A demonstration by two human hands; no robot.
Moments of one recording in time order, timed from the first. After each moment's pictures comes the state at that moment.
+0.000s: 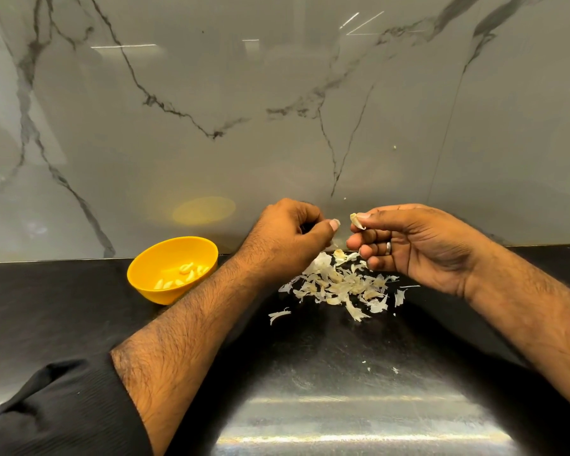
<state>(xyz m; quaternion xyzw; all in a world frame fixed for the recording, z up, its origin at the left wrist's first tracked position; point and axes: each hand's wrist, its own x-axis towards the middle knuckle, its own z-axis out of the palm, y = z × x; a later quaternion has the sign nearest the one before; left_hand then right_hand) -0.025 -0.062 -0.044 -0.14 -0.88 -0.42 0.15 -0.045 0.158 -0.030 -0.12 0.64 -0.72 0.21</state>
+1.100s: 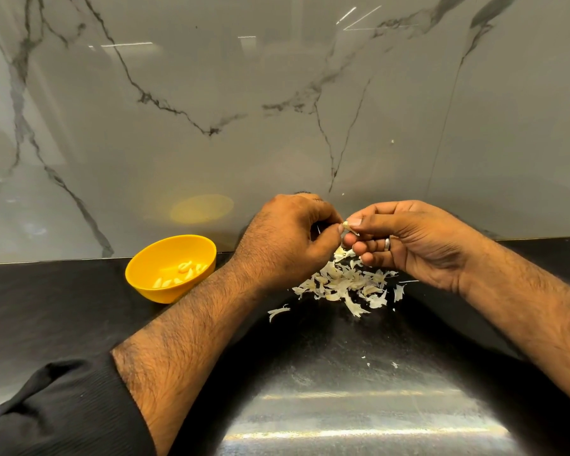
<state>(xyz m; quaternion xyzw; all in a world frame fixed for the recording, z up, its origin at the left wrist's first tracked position) -0.019 -0.057 -0.041 -0.24 -0.89 -0.28 0.26 -0.044 0.155 -0.034 -0.11 0.66 -0.71 0.19</state>
